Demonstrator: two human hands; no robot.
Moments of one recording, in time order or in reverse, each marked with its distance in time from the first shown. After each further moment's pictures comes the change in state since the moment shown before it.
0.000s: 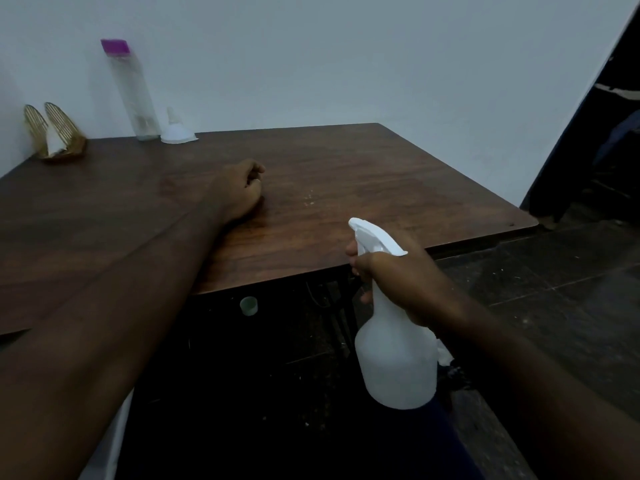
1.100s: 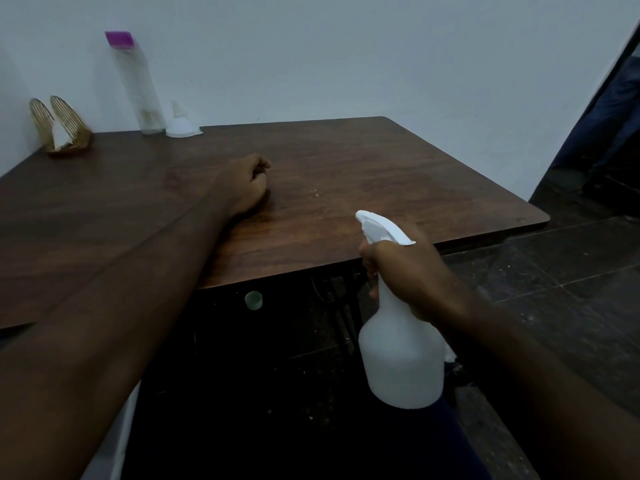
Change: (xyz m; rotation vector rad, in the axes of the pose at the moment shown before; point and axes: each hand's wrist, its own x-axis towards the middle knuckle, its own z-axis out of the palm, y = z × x) left_hand 0.002 -0.011 0.003 0.006 0.003 0.015; right_hand 0.006 0.002 0.010 0.013 0.024 0.038
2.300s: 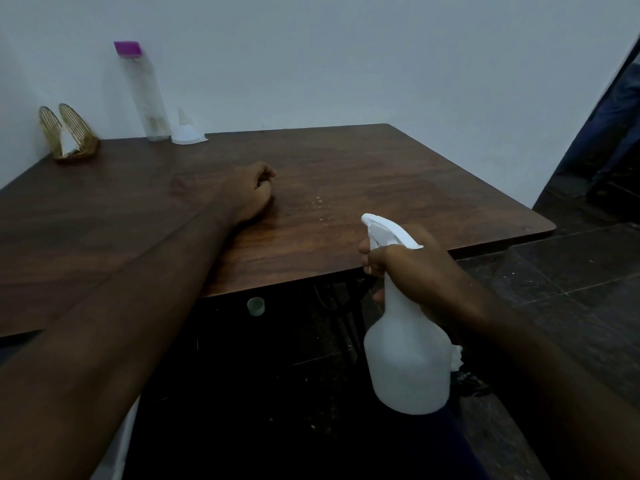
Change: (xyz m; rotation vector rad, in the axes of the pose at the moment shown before) left_hand 0.005 -0.004 0.002 -0.013 0.004 0.004; right_hand -0.005 -0.016 -0.003 -0.068 -0.014 -0.057
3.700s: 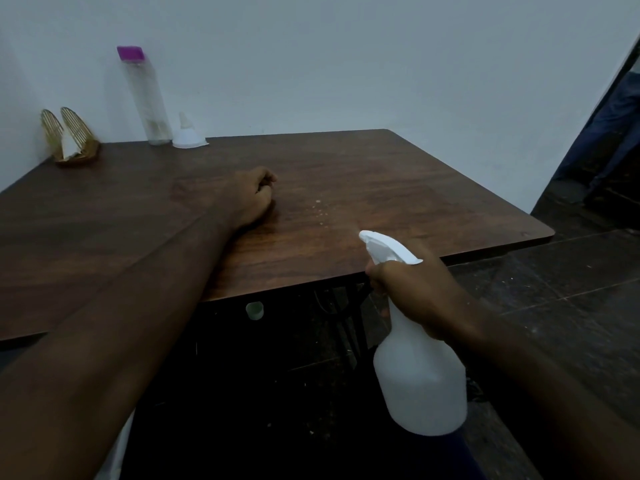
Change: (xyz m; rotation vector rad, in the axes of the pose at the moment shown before) left_hand 0.006 -0.002 0.003 -0.010 -0.004 0.001; right_hand 0.004 0.013 -0.003 -0.001 0.028 0.110
